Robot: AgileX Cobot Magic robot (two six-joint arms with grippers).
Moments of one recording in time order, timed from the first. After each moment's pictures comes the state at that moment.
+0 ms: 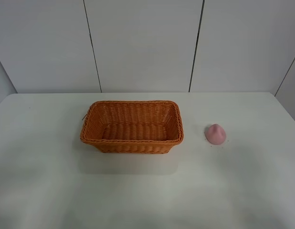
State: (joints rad) left arm -0.02 -0.01 -0.49 0.02 1.05 0.02; right arm 0.02 0.00 -0.49 0.05 1.03 -0.01
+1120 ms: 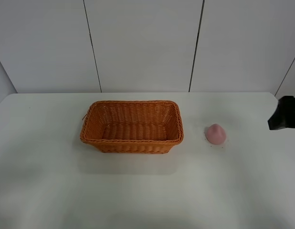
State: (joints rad) left arm -0.02 -0.01 -0.49 0.02 1.05 0.02; right arm 0.02 1.19 -0.97 0.02 1.01 -0.01
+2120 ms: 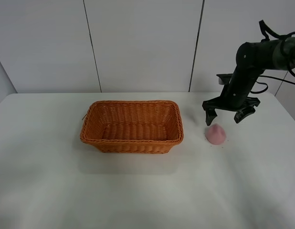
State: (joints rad) left arm -0.02 -0.01 -0.49 0.02 1.05 0.02; right arm 0.12 2.10 -1.56 0.03 0.99 -0.03
